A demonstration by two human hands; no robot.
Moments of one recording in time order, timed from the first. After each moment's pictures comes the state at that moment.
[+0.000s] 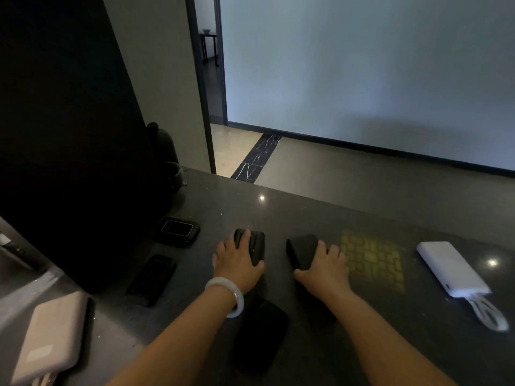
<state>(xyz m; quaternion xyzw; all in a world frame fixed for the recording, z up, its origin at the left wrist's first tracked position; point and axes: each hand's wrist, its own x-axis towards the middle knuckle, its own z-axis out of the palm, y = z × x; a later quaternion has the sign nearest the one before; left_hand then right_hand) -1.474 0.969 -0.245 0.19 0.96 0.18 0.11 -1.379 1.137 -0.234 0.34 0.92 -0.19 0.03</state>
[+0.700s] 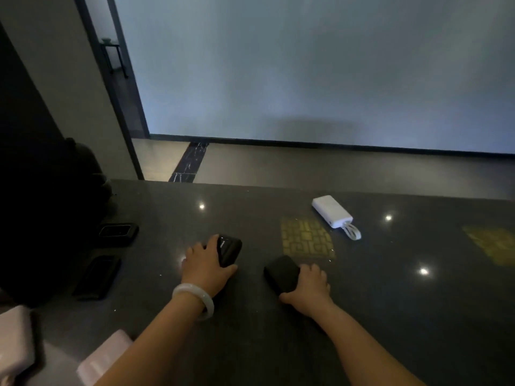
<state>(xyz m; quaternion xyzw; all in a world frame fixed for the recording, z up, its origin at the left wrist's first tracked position) -1.352 0.965 -0.190 0.28 0.93 0.20 0.13 -1.185 1.117 -0.210 0.46 0.85 -0.25 0.05</state>
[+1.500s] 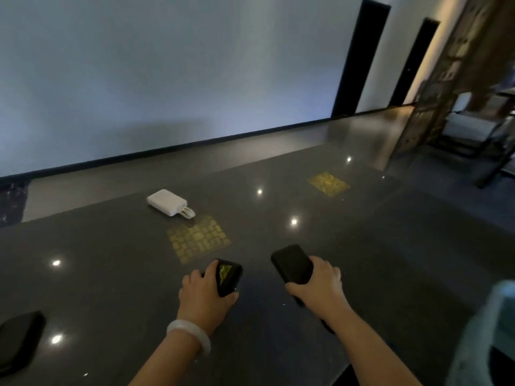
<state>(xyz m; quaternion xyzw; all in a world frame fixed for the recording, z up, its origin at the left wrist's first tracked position) -1.066 1.062 -0.182 0.54 0.80 0.18 0.19 -0.844 1.120 -0.156 0.68 0.67 -0.26 -0.18</state>
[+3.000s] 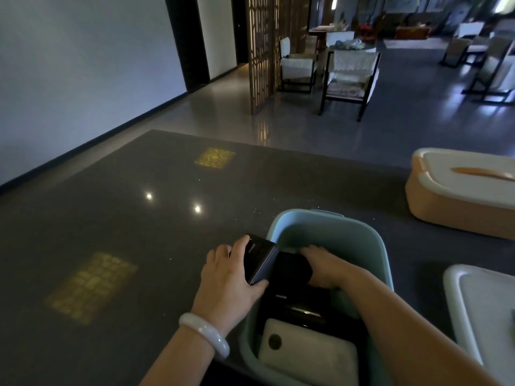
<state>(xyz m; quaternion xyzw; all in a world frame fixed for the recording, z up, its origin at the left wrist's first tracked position) -0.682 1.111 -0.138 0.84 0.48 0.19 0.17 -0.444 1.106 -0.189 0.74 0.61 -0.29 -0.01</state>
